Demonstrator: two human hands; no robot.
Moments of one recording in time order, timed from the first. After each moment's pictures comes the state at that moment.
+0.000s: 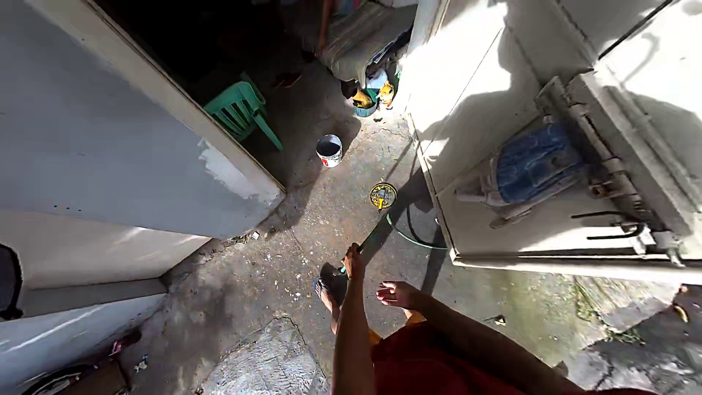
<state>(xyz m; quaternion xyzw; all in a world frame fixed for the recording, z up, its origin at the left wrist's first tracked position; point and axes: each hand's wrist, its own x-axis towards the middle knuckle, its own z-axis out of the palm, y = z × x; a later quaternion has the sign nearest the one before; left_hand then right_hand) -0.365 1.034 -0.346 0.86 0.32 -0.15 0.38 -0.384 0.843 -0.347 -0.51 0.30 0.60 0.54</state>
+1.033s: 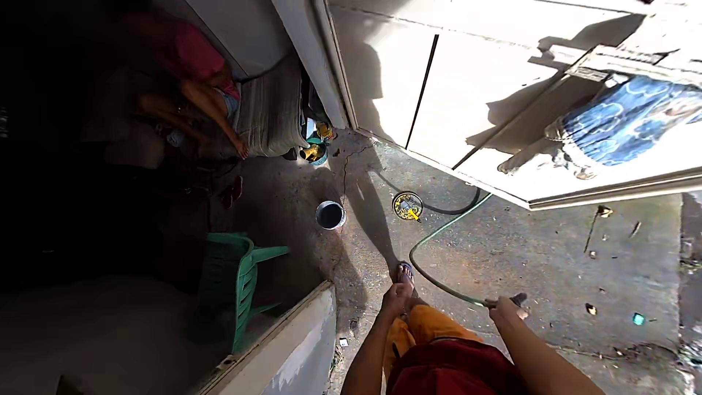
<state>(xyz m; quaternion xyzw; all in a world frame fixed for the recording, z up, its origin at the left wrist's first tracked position) -0.067 1.348 -0.334 0.74 0.02 -0.56 0.38 -0.220 1.089 -0.367 -0.25 0.82 -0.11 0.50</state>
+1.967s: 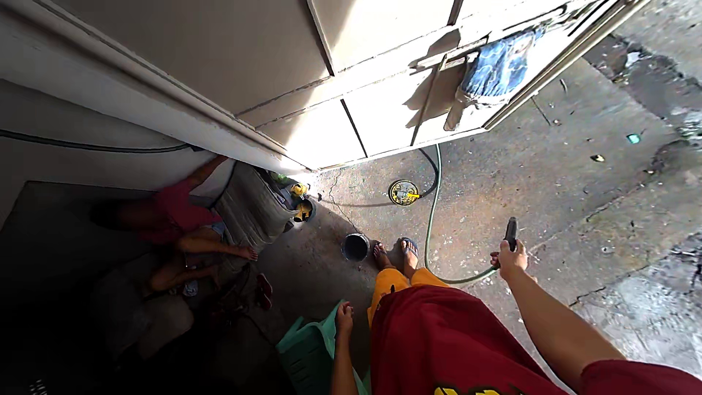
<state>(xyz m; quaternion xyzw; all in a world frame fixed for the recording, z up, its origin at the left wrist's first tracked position) 0.305 1.583 -0.204 0.84 -0.02 -0.51 0.18 -0.094 1.223 -0.269 -0.20 0.83 -0.14 0.50</state>
